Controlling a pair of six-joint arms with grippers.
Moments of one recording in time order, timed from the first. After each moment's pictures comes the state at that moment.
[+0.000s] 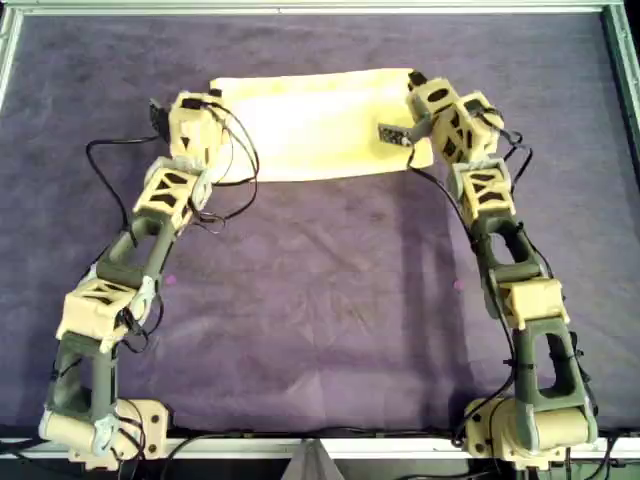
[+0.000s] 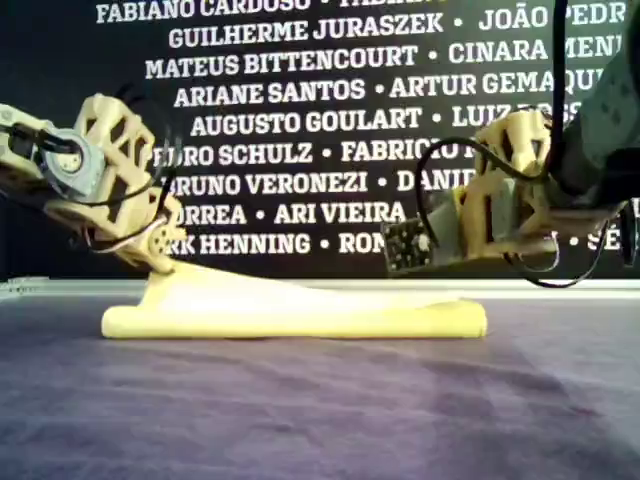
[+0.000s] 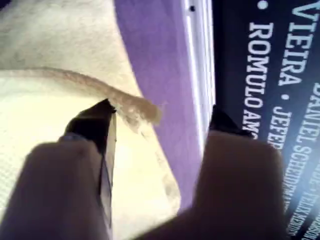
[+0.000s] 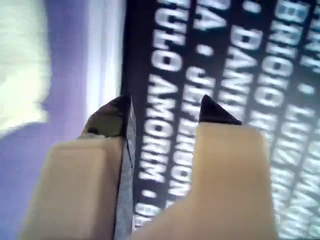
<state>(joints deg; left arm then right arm) -16.5 39.9 46.3 8.9 -9.1 8.5 10.8 13.6 18.3 4.9 -11.1 -5.4</state>
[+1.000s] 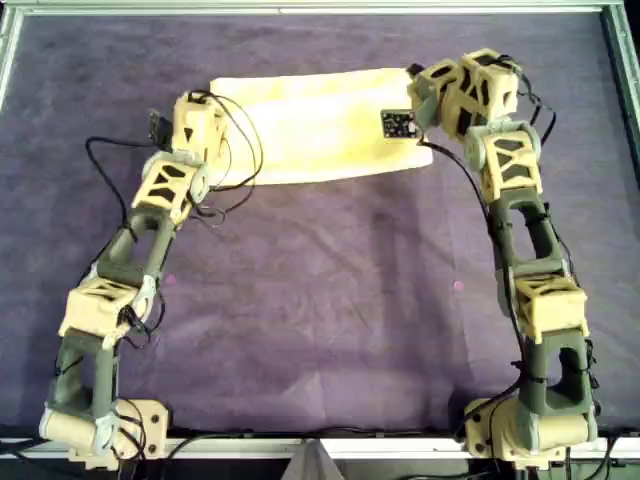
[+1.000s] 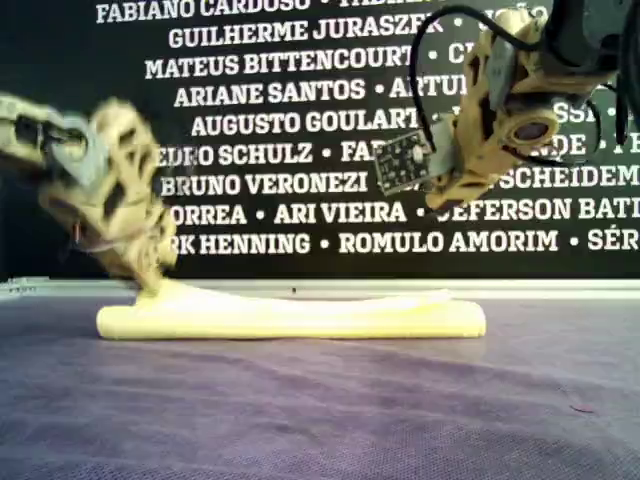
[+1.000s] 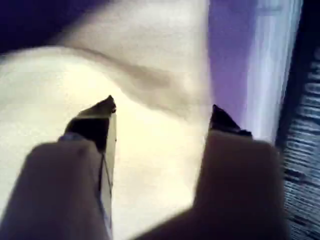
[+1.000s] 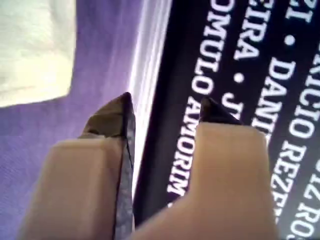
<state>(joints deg) -16.3 39.2 34.1 27.0 -8.9 8.0 11.5 32.9 18.3 37.9 -13.6 -5.4</state>
